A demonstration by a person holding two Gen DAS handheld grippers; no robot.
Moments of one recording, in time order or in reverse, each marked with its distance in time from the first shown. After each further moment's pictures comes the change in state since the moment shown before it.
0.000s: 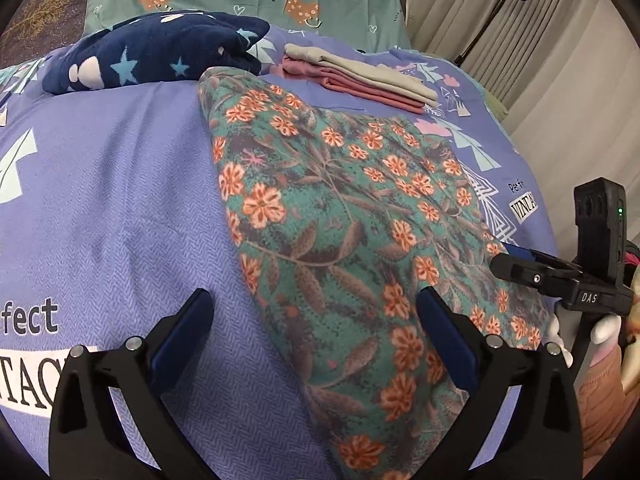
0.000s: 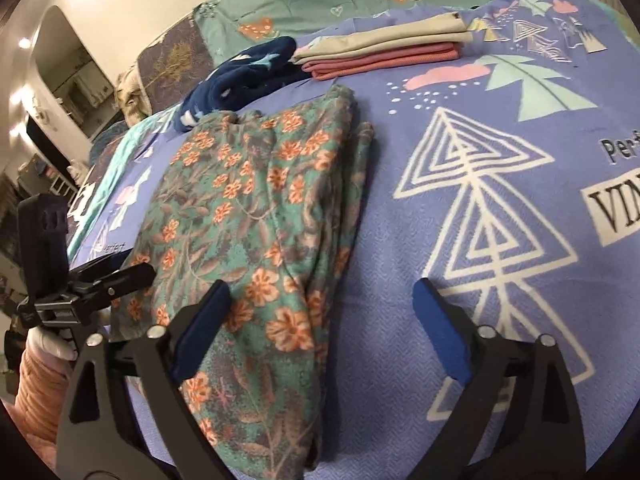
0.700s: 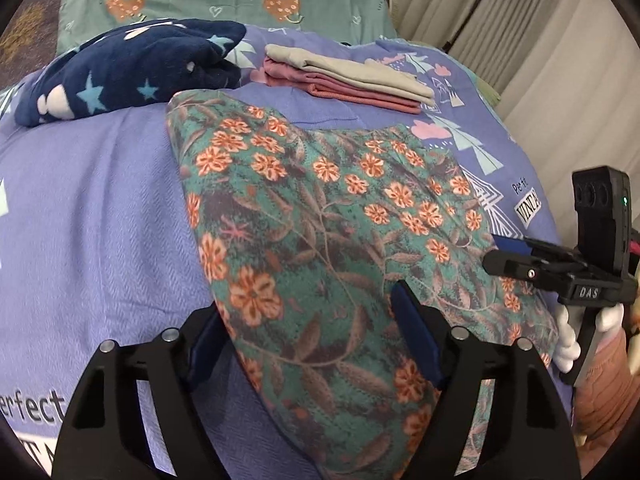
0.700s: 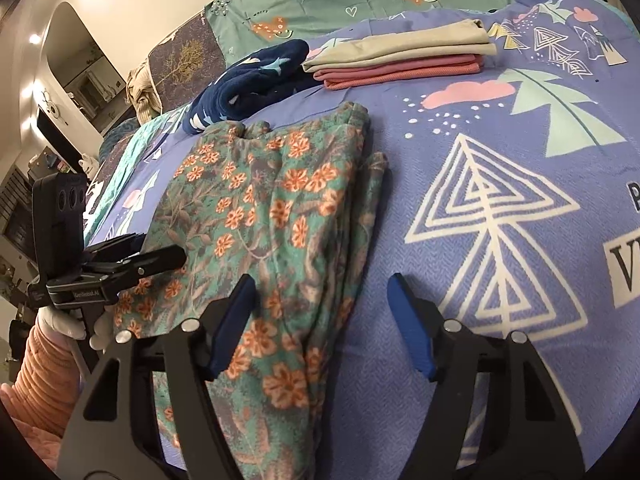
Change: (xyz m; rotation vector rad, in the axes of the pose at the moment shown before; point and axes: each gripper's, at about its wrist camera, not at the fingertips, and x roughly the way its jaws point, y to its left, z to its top) left arm 0.022 0.001 0.038 0.084 0.034 -0.021; right arm 0.011 -0.004 0.028 -0.023 0.006 0.043
